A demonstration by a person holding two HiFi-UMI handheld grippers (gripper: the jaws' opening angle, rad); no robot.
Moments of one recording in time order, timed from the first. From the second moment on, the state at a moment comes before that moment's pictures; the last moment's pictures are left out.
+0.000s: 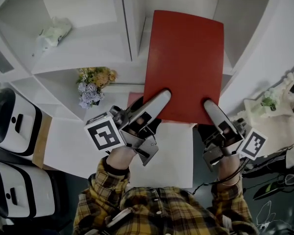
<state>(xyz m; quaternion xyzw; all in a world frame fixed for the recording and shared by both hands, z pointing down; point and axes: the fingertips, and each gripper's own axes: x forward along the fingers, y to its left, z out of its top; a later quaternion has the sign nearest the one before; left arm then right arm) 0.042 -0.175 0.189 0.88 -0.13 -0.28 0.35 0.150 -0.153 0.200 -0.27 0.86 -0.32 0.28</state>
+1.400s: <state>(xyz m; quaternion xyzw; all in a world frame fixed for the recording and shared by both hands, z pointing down) 0.023 -0.199 0.143 0.86 -0.08 -0.33 0.39 0.138 -0.145 0.168 -0.25 0.93 -0.20 0.17</state>
